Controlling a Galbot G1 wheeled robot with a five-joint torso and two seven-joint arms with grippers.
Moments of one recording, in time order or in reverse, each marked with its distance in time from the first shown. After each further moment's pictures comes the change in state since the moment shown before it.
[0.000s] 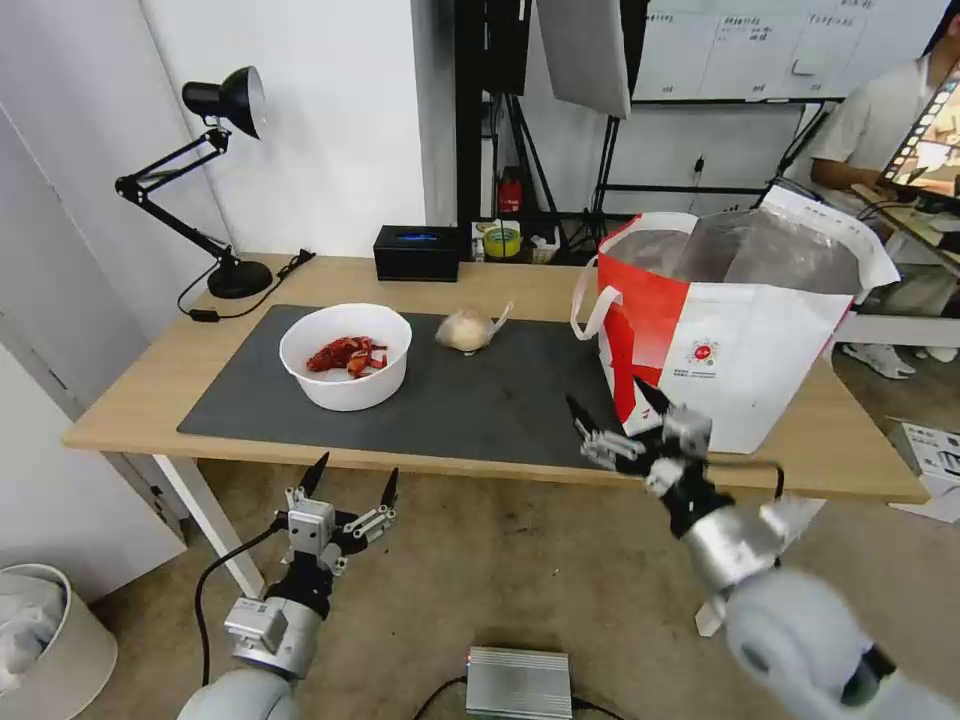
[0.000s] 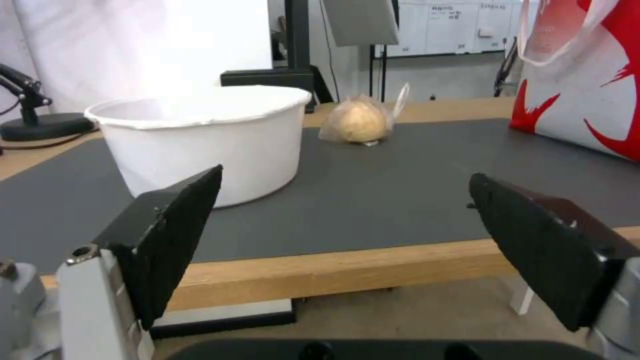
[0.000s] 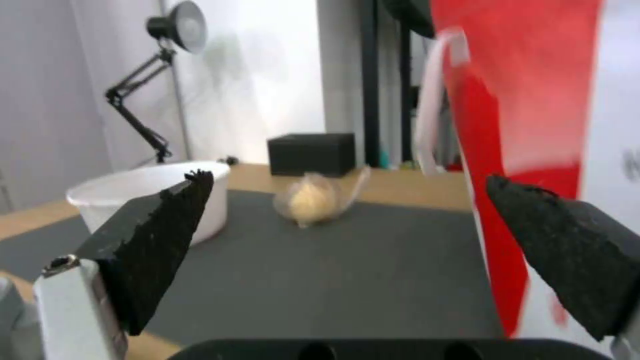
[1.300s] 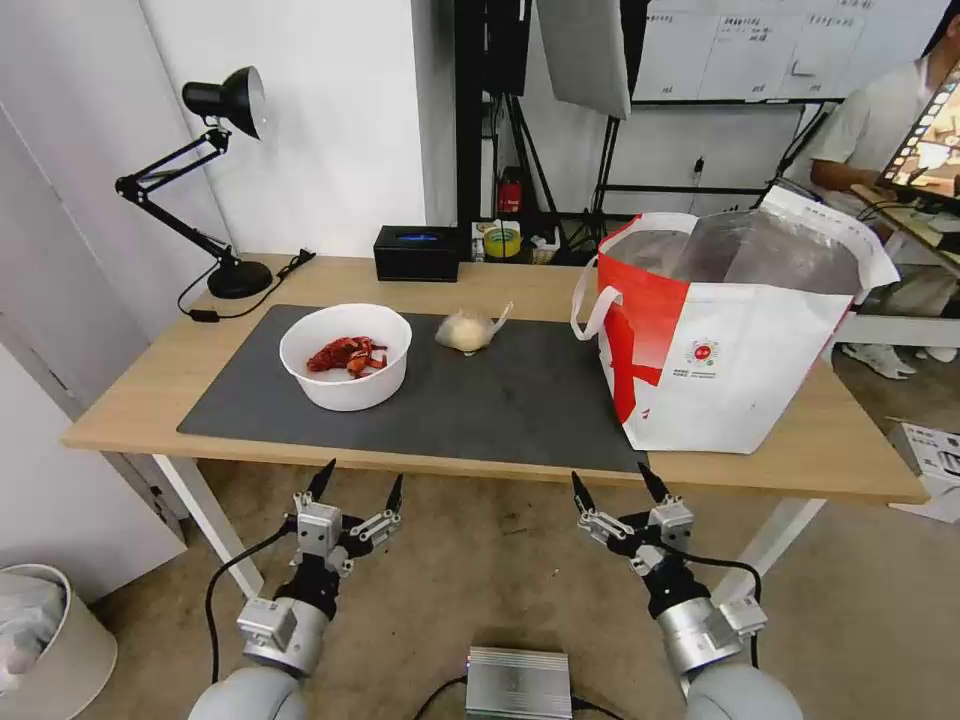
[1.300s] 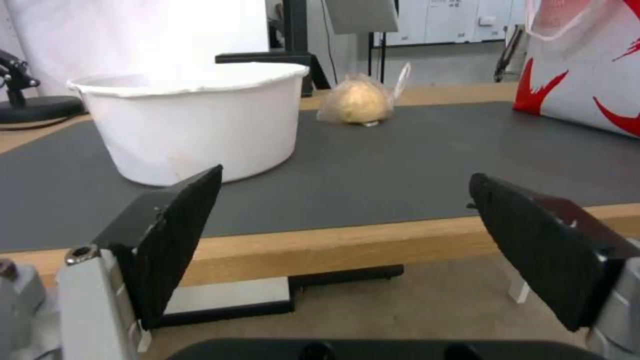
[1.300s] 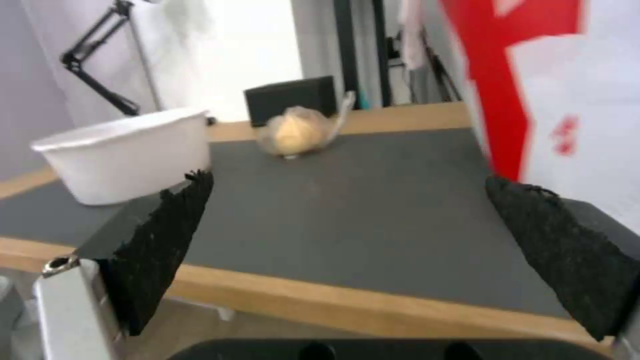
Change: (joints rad) left arm -0.031 0.003 0.016 0.060 0.000 -0.007 0.001; right arm -0.035 0.105 -0.075 -0.076 -0.050 0.012 0.038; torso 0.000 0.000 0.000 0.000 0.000
